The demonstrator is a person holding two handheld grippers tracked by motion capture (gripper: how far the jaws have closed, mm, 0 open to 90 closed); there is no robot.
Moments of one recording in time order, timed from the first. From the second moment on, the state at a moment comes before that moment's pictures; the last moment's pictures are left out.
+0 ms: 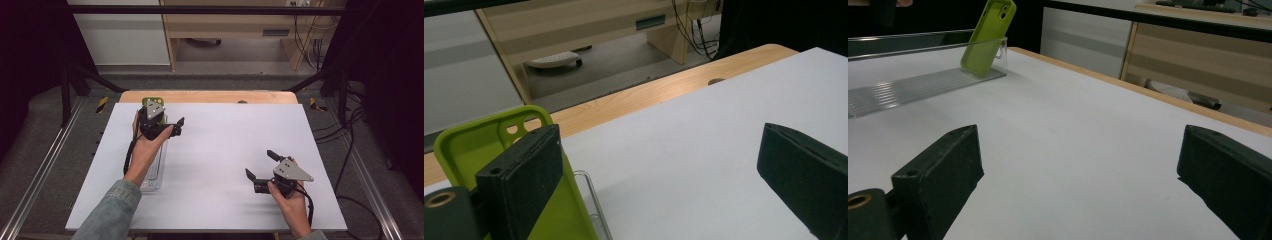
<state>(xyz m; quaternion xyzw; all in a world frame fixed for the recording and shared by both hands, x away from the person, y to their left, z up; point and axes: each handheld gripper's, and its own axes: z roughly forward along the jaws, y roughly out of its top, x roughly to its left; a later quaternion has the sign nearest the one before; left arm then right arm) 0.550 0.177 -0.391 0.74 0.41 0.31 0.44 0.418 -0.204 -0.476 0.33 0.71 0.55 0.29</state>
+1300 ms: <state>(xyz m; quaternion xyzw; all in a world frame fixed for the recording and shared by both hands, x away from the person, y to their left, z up) 0.502 0.179 -0.379 0.73 0.36 0.30 0.50 0.418 -0.204 -0.475 0.34 0.71 0.55 0.28</state>
